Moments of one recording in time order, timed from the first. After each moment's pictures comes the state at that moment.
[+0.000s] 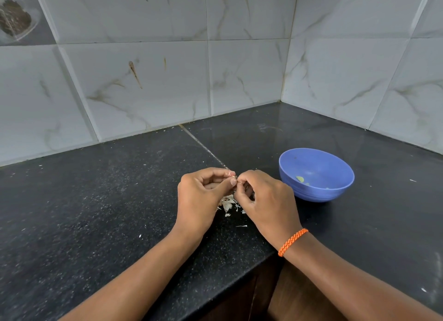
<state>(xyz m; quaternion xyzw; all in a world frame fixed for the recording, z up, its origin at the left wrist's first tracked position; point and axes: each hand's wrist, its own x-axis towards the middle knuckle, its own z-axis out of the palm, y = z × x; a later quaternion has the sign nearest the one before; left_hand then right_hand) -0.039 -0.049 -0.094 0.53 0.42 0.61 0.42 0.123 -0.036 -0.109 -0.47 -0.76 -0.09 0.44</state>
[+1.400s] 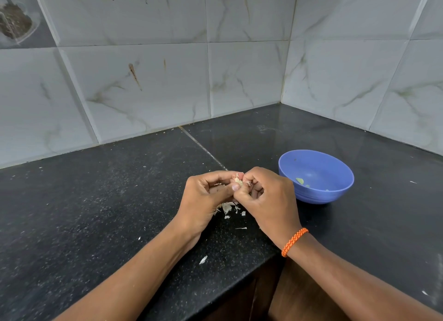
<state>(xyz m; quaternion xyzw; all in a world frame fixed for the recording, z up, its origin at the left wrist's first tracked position) -0.043 -0.048 -0.090 0.55 0.35 0.55 0.52 0.124 -0.033 -0.102 -0.44 -0.72 0.02 0.53</state>
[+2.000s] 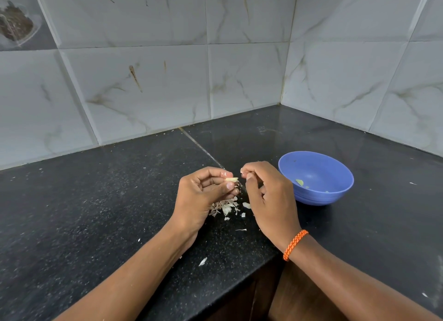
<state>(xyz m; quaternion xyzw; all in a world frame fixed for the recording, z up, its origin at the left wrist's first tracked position) -0.049 -0.040 -0.094 0.51 0.37 0.59 0.51 0.125 -0.034 -0.101 -0.44 -0.71 0.03 0.54</state>
